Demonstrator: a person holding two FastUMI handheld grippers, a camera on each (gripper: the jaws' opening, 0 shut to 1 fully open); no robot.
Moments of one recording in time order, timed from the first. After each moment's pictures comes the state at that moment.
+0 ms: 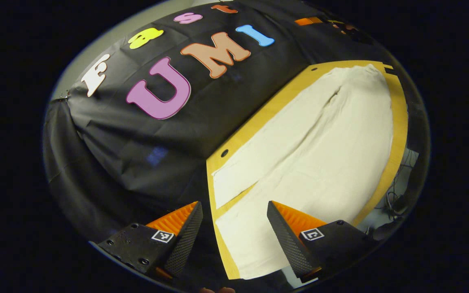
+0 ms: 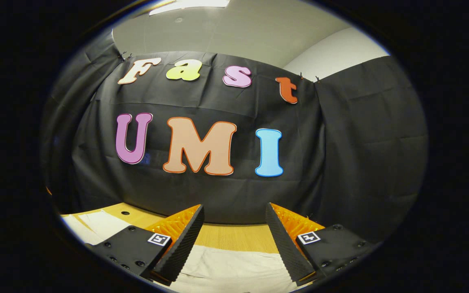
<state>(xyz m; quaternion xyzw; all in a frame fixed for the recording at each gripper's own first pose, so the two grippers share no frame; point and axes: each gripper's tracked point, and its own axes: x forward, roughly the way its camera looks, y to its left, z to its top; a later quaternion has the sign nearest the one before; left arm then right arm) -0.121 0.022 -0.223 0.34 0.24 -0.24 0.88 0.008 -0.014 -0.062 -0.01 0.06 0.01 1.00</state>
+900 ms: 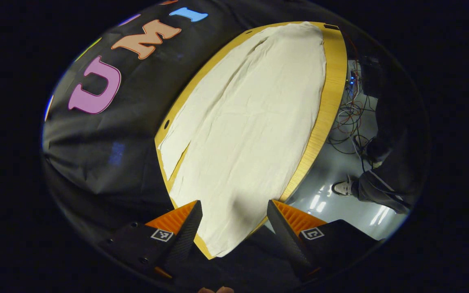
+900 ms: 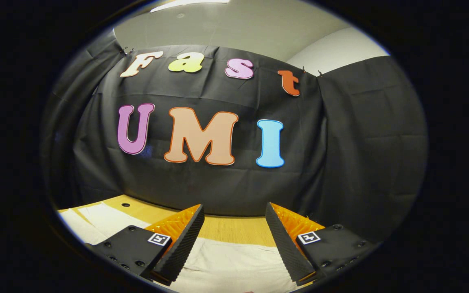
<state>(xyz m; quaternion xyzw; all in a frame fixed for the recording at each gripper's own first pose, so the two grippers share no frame) -0.208 0.033 -0.314 0.42 0.36 -0.36 0.75 -0.001 -0.021 -0.083 -0.01 0.08 0.01 1.00</state>
